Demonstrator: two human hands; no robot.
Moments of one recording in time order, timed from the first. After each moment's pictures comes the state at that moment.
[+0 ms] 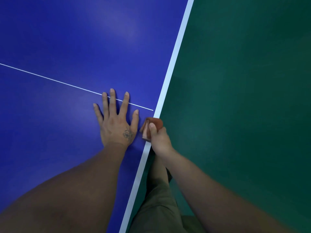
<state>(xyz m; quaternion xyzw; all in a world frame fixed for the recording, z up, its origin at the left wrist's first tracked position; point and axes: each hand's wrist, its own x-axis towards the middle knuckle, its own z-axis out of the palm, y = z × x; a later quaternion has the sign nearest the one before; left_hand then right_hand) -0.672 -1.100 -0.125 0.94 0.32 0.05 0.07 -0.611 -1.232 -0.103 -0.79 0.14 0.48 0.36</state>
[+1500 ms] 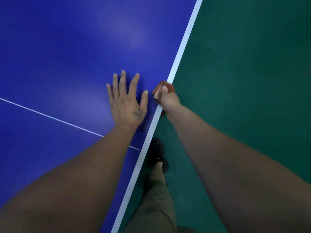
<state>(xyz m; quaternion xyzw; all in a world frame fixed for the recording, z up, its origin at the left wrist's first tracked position) -0.470 -1.063 -0.098 0.92 0.35 0.07 0.13 -0.354 -1.146 -0.092 -0.78 0.15 0.43 0.43</state>
